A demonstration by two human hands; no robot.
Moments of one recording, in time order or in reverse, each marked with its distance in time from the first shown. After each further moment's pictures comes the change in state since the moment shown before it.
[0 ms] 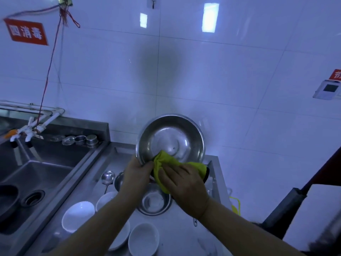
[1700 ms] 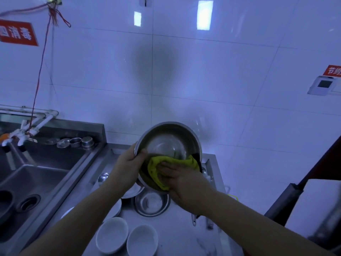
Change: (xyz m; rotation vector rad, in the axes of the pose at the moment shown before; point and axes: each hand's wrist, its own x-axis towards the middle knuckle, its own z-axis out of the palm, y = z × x) left_hand 0.014 0.026 -0.015 0.168 -0.230 0.032; right_hand 0.019 0.020 -0.037 0.289 -0.613 0.072
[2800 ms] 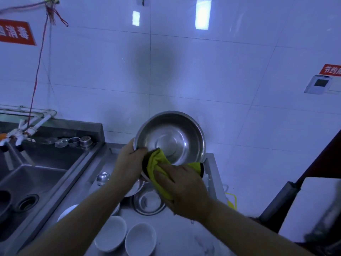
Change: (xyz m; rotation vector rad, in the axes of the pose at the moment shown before) left_hand -0.006 0.021 0.017 -0.046 0.122 -0.004; right_hand -0.008 -0.018 0.013 -0.082 0.428 0.005
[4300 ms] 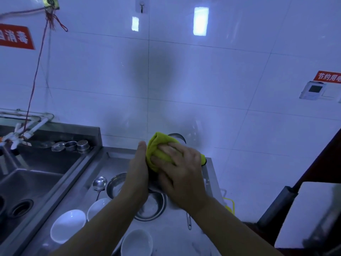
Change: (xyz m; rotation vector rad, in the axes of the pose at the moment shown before) left_hand -0.005 -0.006 0.036 -0.493 -0.056 -0.277; right_hand 0.031 0.008 -0.016 0.061 0.234 0.211
